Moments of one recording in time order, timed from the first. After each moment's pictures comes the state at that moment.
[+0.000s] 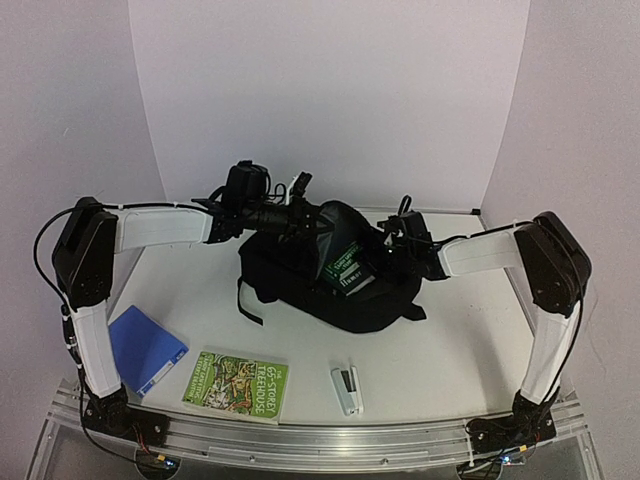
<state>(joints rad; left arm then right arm) -0.66 1.91 1.45 0.14 0.78 -0.78 0.58 1.94 1.16 0.18 -0.15 1.02</state>
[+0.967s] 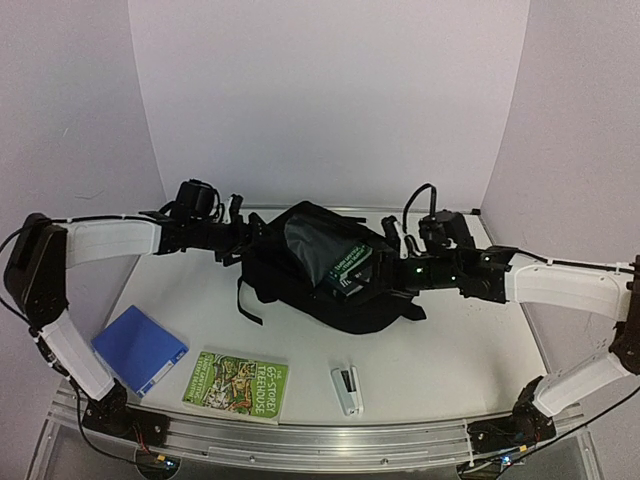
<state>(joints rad) -0.48 1.63 1.11 -0.08 0.47 -0.73 0.78 1.38 0.93 -0.11 -0.25 0.66</state>
